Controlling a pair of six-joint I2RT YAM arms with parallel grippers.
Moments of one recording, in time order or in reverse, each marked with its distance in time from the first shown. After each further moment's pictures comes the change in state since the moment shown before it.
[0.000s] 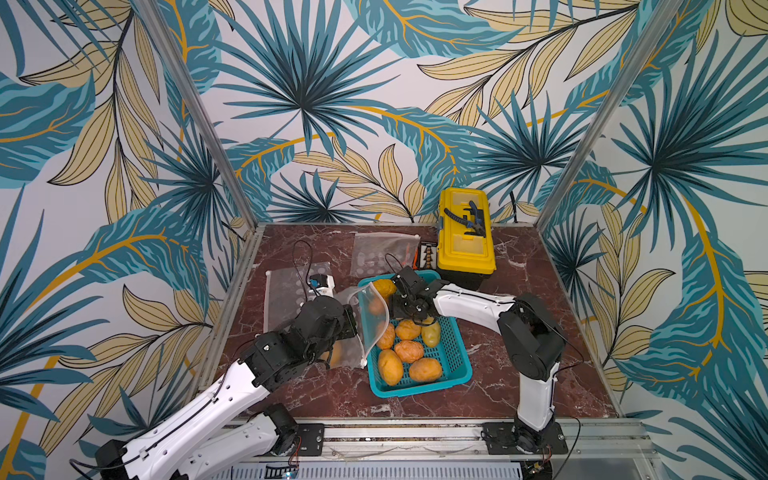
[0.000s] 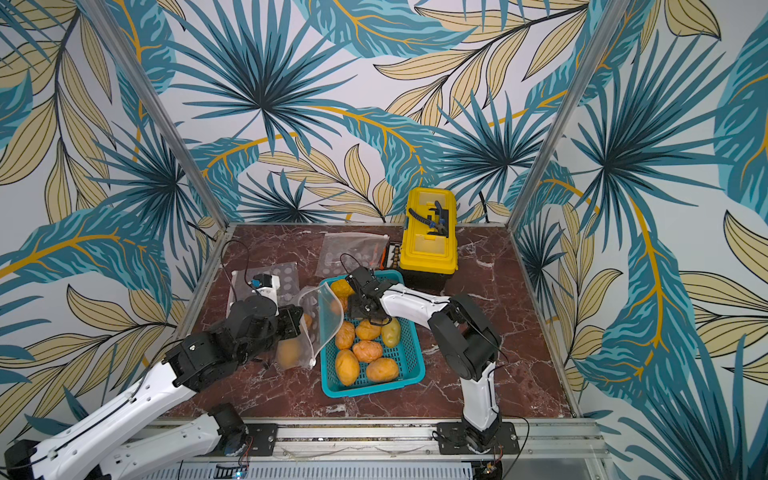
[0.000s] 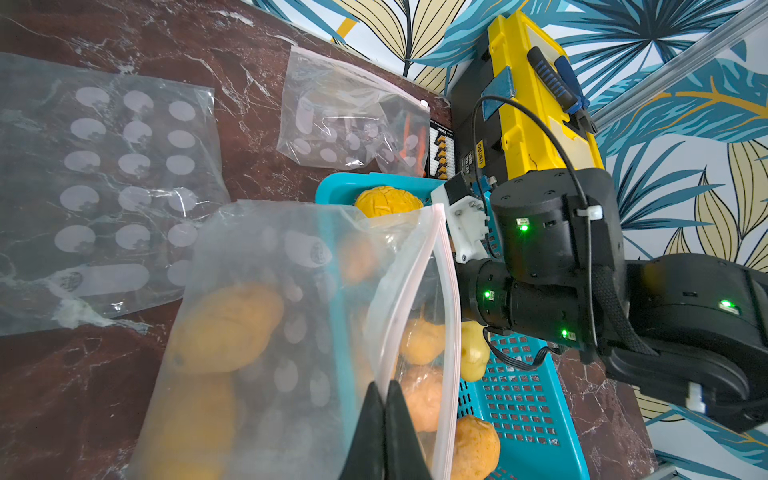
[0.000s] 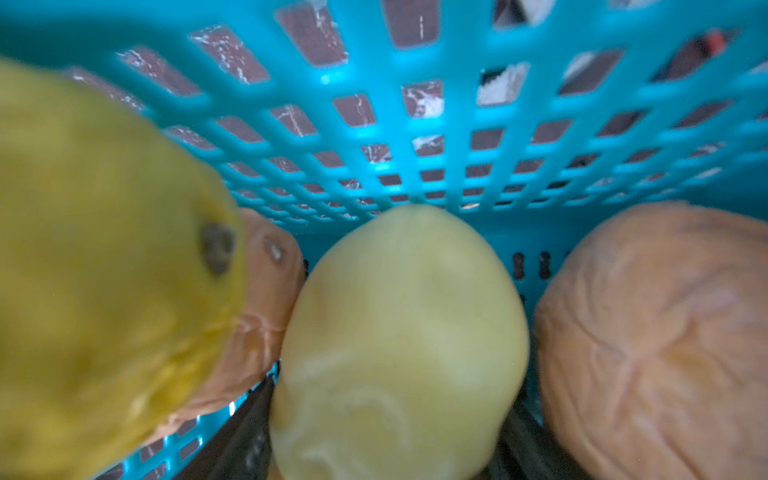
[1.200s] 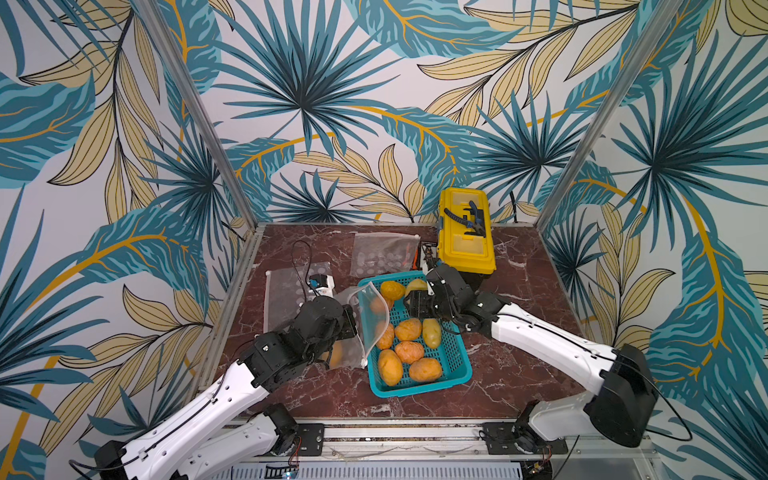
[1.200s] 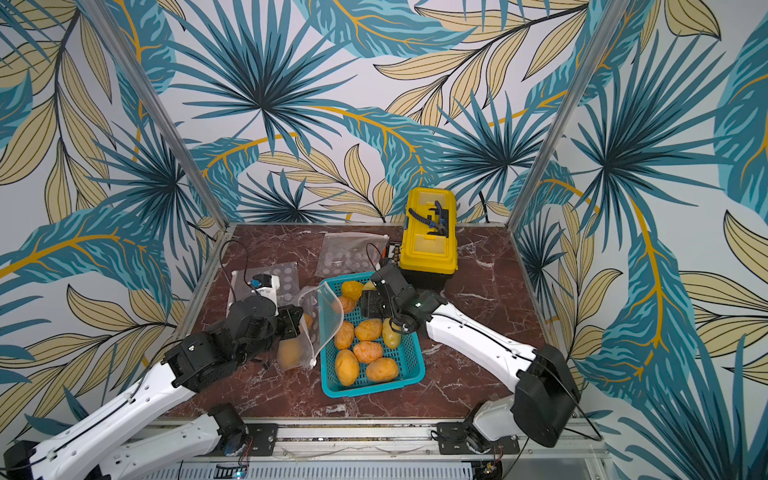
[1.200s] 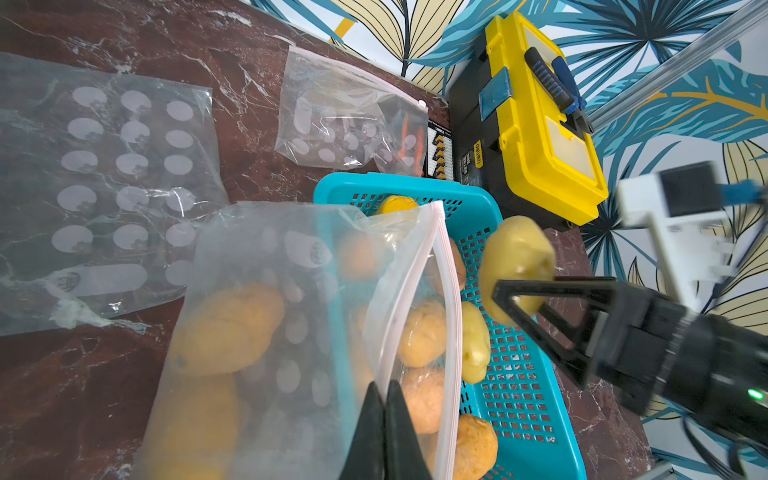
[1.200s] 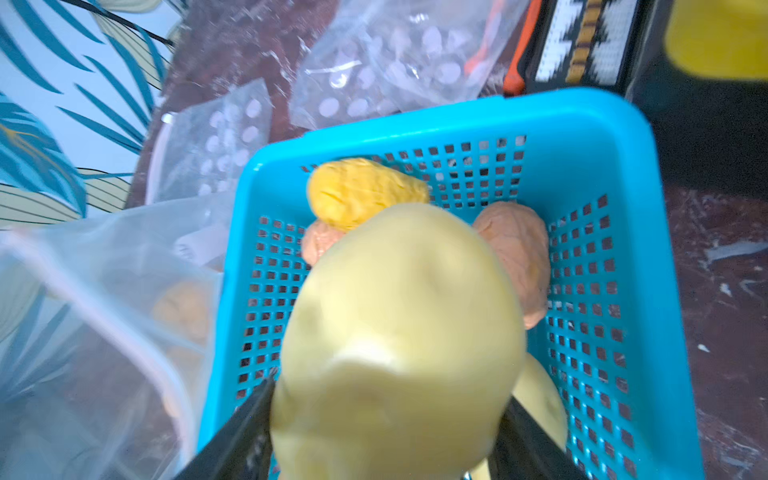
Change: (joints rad) left arm 0.000 -0.004 0.000 0.000 0.004 0.000; right arm 0.046 -0.592 -0.238 0.002 0.049 -0.048
